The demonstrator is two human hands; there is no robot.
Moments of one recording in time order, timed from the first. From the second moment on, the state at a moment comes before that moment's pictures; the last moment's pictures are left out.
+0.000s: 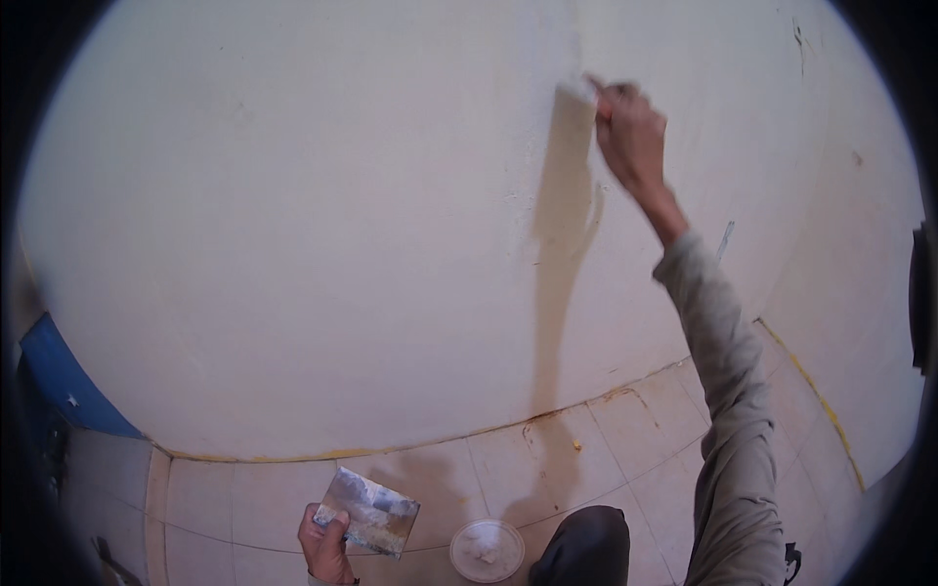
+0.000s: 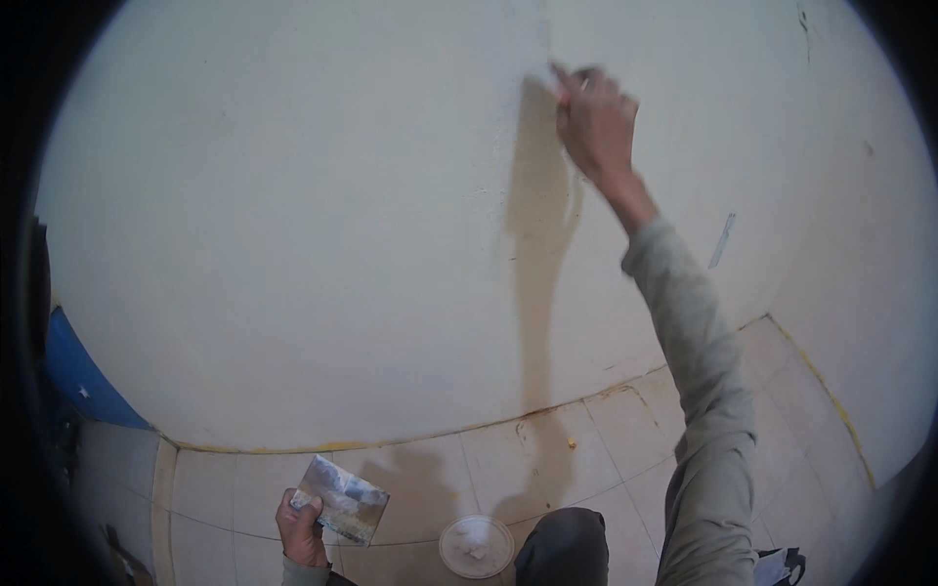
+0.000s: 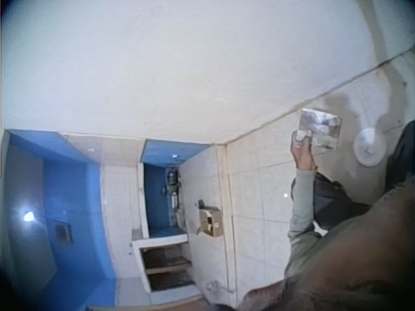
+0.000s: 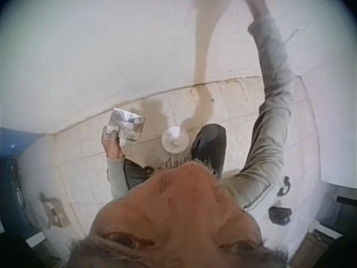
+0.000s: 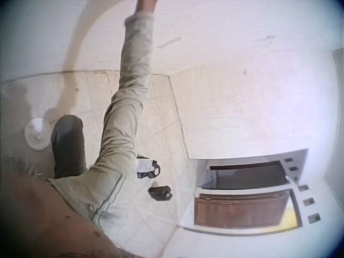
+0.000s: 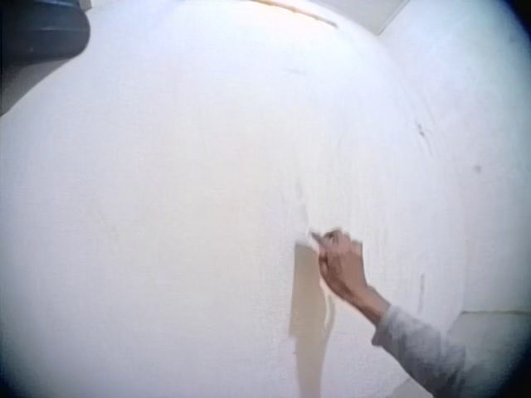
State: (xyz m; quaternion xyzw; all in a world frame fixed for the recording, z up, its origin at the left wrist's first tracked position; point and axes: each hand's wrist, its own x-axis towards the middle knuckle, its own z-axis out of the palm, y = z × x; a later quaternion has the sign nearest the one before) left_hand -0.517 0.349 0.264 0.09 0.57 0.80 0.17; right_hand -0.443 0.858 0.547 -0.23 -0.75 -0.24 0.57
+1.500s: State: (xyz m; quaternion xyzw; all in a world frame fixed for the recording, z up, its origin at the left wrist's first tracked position) left_hand -0.512 0.350 0.268 0.07 0.58 0.79 0.18; right_hand -0.464 0.836 0.454 -0.17 -0.77 -0.23 0.57
